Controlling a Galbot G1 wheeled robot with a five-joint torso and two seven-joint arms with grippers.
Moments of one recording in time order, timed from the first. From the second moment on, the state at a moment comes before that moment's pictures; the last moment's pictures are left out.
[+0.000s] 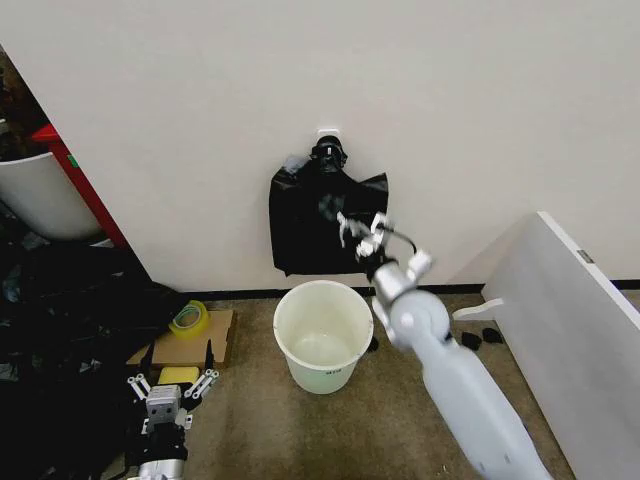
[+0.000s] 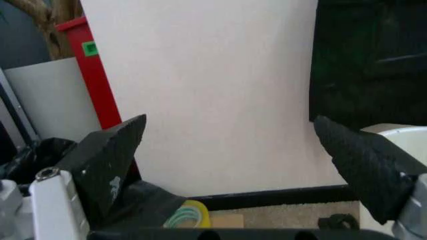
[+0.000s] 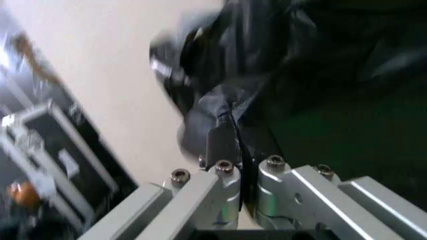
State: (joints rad) left arm 1.85 -1.43 -0.55 -2.11 0.09 -0.39 -0.23; right arm -1.02 1.22 0.12 1.90 0.80 -0.04 -0.07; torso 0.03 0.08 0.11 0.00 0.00
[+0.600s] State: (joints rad) left arm 1.84 -1.43 -0.53 -2.09 0.11 -0.40 -0.23; right arm -1.47 1.22 0.13 2.04 0.37 0.14 -0.16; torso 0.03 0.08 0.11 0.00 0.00
